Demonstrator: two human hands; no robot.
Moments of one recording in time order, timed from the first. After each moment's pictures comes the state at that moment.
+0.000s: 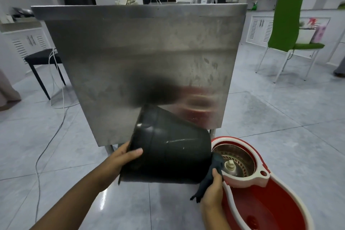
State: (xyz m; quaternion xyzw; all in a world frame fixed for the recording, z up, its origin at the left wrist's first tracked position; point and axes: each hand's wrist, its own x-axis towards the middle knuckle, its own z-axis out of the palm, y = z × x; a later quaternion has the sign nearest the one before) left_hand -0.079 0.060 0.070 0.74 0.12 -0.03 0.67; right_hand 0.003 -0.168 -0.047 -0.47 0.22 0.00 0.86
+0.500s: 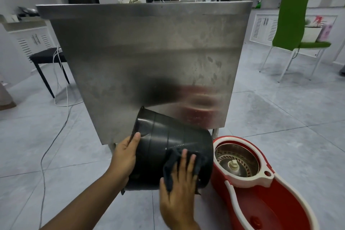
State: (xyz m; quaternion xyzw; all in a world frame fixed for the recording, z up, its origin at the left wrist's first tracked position) left_hand -0.063 0.029 0.072 0.68 0.28 0.17 0.65; right_hand -0.058 -0.113 -0.031 -0.88 -0.21 -0.14 0.39
